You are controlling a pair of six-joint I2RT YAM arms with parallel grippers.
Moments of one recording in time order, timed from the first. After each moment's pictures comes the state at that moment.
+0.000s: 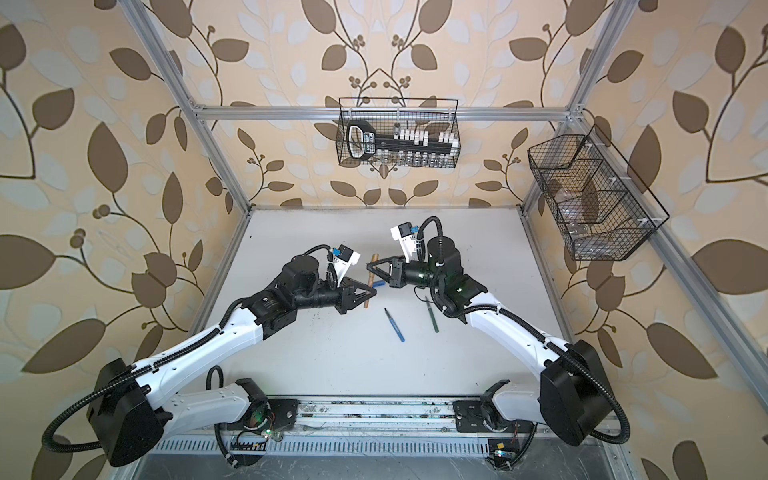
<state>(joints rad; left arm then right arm) -0.64 1.15 0.83 -0.09 0.53 -0.42 0.54 1.31 0.90 0.22 -0.66 0.66</state>
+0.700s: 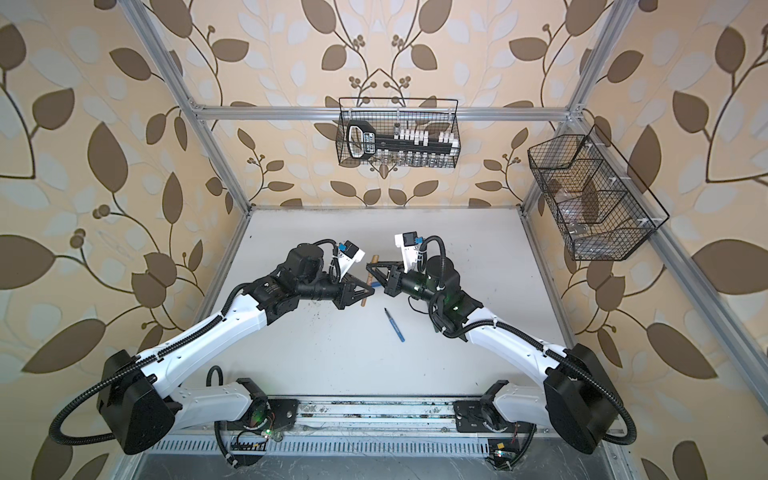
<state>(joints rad) -0.59 1.23 0.99 -0.32 0.58 -0.24 0.66 1.26 0.73 0.47 -0.37 0.67</state>
